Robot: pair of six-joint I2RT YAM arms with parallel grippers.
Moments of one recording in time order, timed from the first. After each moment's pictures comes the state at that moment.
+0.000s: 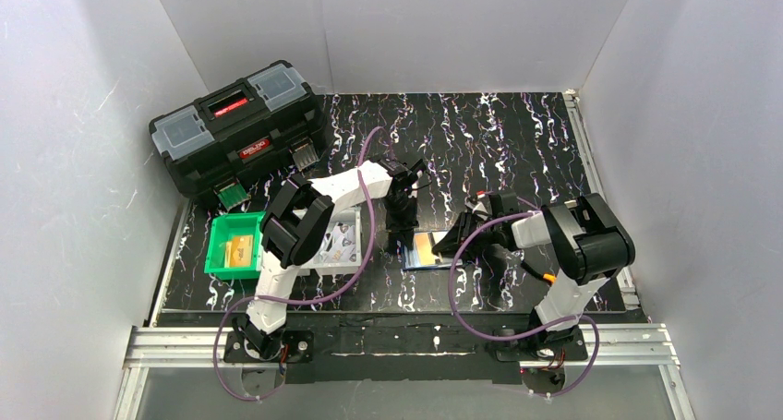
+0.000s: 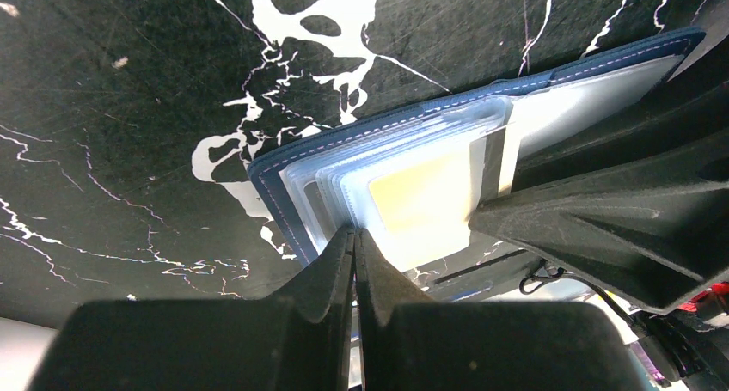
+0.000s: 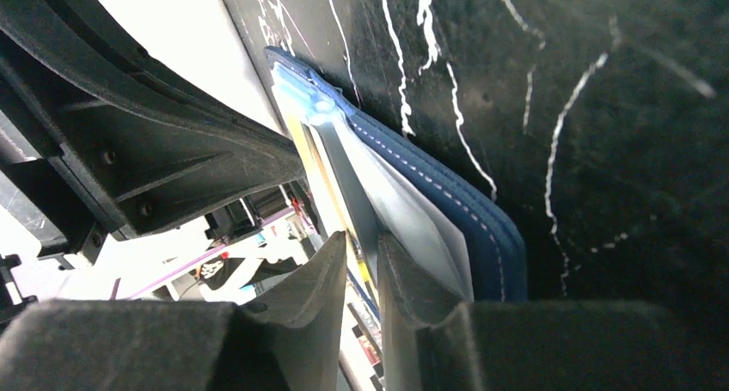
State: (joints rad) left arm -0.75 2.13 1.60 -0.92 0.30 -0.67; right arm 0.28 1.73 0.51 0.29 -0.91 0.90
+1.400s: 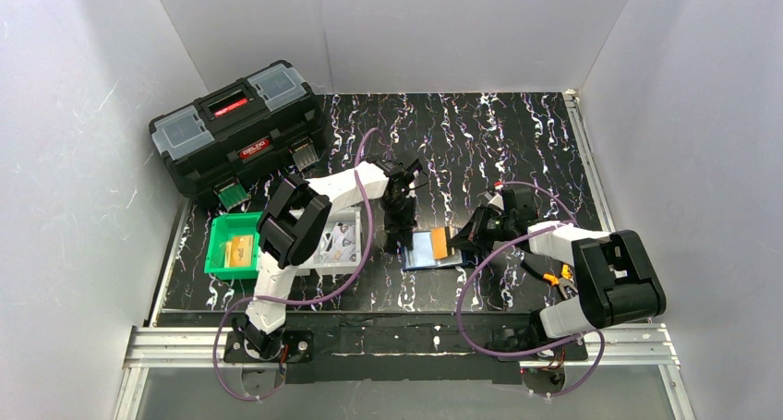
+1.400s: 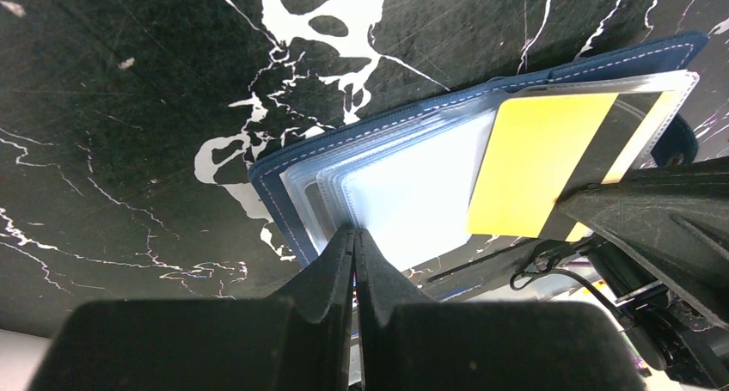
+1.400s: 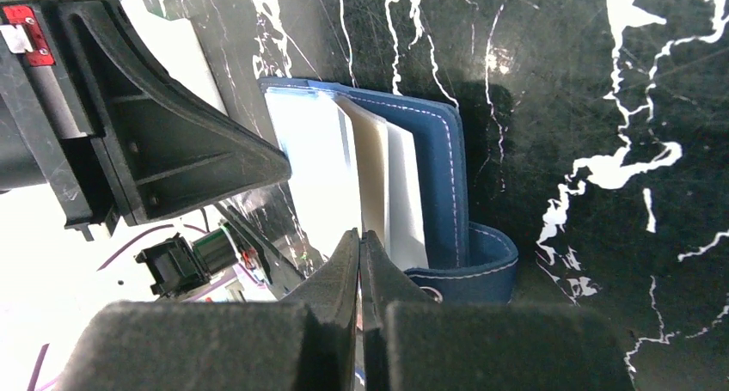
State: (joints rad) left arm -0.74 2.11 1.56 -0.88 0.33 -0.69; right arm 0.24 1.44 0.50 0.01 -0.67 0.77
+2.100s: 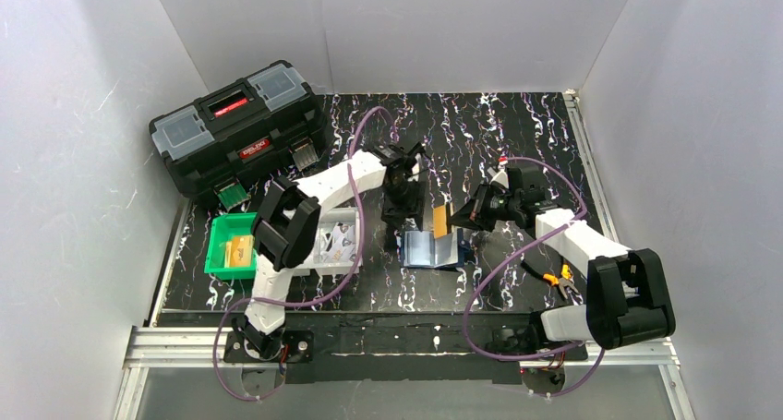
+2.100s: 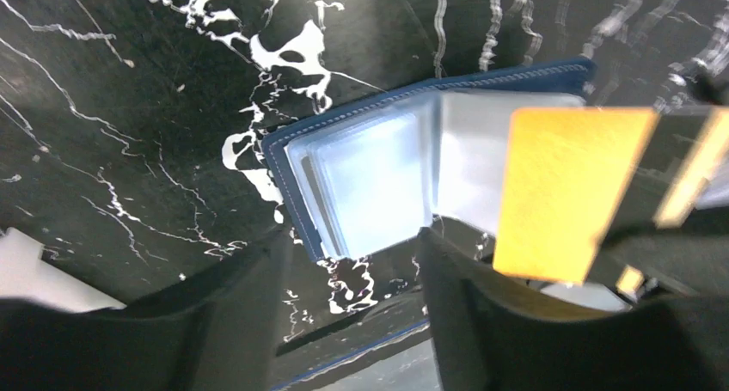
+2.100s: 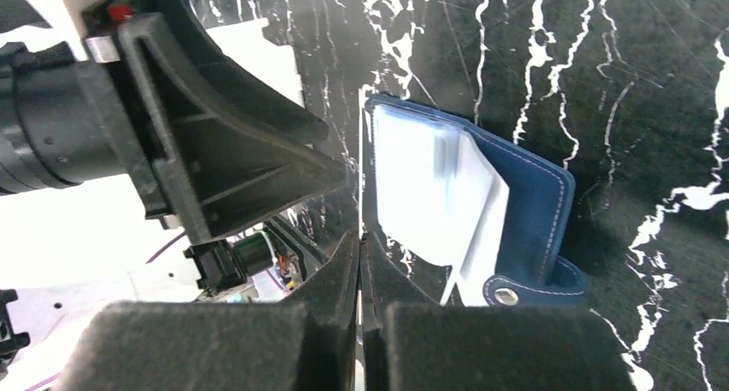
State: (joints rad) left arm -0.74 2.09 1.69 -0.97 0.22 -0.58; right arm 0.24 1.34 0.67 -0.16 -0.67 0.76
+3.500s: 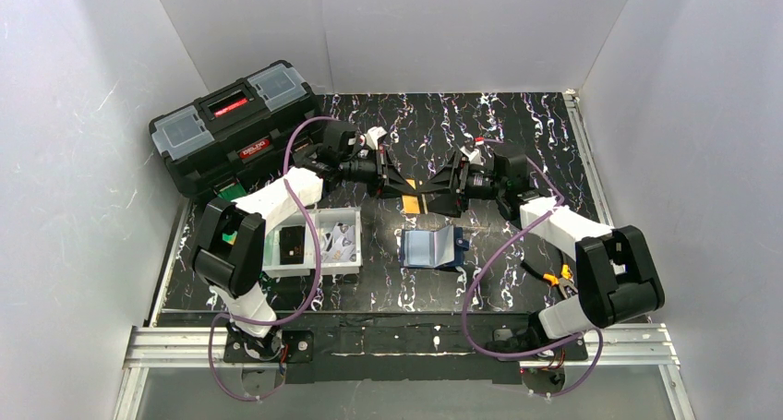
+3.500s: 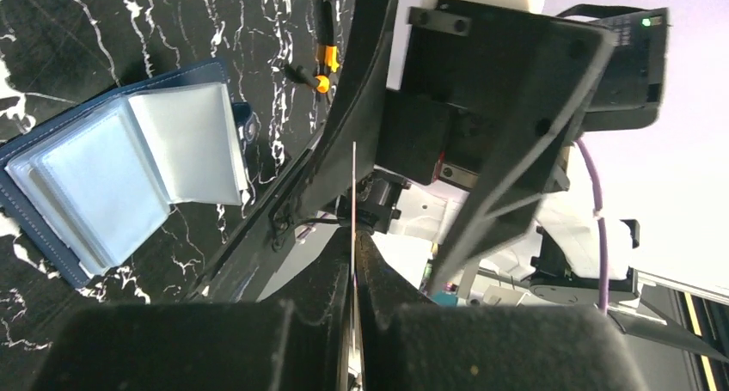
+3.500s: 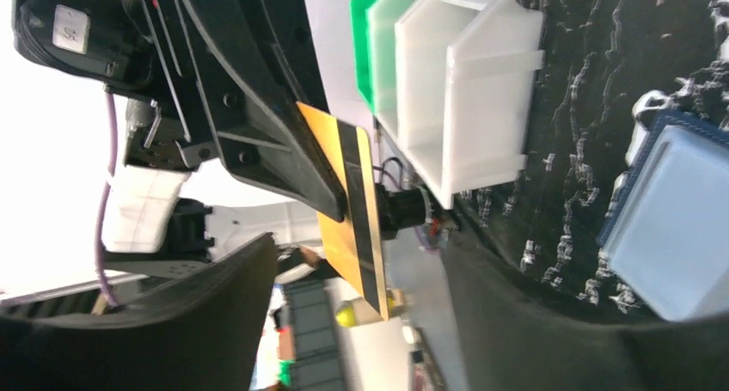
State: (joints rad) left arm -0.48 1.70 1.17 -0.07 0.92 -1.05; right arm 0.34 1.46 0.76 0.31 -0.97 1.23
